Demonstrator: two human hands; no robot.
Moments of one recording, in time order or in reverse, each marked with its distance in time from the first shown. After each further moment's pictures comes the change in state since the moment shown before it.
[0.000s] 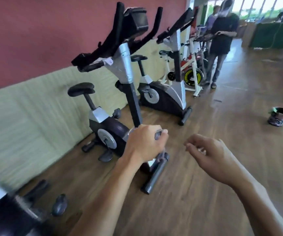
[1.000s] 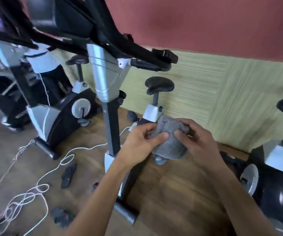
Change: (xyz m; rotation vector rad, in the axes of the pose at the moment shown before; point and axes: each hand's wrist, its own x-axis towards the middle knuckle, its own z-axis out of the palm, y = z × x) left_hand -0.003 -0.191 -0.109 -0.315 1.106 -1.087; right_hand 0.309 -0.246 0.294 0.927 -1.317 -0.782
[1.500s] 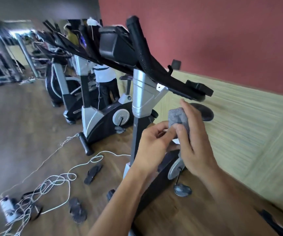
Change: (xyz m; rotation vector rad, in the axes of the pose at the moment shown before) left_hand -0.003 0.078 0.037 -0.396 0.344 0.148; right_hand 0.071 -0.046 0.019 -0.192 -0.172 -0.684
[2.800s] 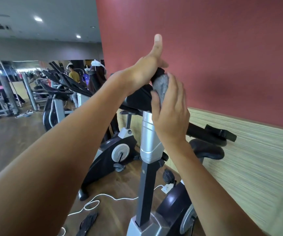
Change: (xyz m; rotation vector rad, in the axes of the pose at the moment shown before) left_hand 0.207 0.227 -0.065 0.922 -0.082 0.198; right_hand 0.227 0.003 0.119 -0.409 0.655 -0.362
